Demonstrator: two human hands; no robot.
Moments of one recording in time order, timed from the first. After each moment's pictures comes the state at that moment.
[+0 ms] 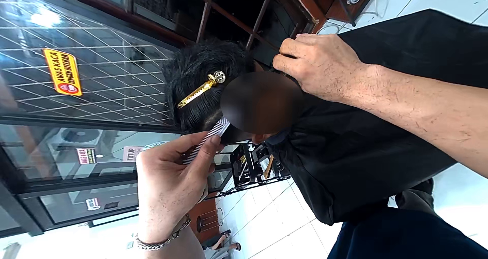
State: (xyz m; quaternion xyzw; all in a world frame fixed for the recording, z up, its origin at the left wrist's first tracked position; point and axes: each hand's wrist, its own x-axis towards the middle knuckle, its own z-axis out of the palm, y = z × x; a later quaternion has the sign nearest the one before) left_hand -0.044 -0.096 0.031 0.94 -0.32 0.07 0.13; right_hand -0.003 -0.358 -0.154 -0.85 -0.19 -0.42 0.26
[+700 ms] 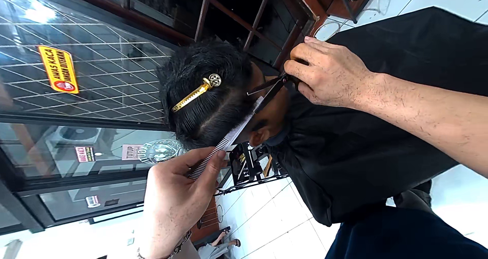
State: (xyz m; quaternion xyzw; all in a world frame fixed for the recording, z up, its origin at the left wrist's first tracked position) left_hand -0.054 -0.090 0.023 0.95 -0.29 0.03 0.07; right_hand 0.002 -0.363 -0.188 -0.84 -0.20 -0.42 0.29
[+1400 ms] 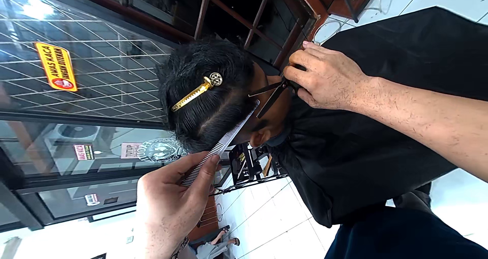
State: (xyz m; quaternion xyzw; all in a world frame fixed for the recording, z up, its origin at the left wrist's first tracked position) left_hand -0.058 -0.082 0.026 0.95 -0.28 0.06 0.08; right_hand 0.010 -0.357 -0.194 -0.84 -0.22 -0.40 0.28
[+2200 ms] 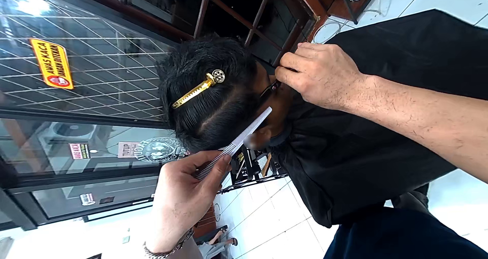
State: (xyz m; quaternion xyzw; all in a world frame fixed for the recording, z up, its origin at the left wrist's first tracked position) left_hand -0.047 -0.078 0.016 0.96 -0.27 -0.01 0.11; right_hand 0.010 -0.348 -0.172 -0.83 -0.21 -0.47 0.22
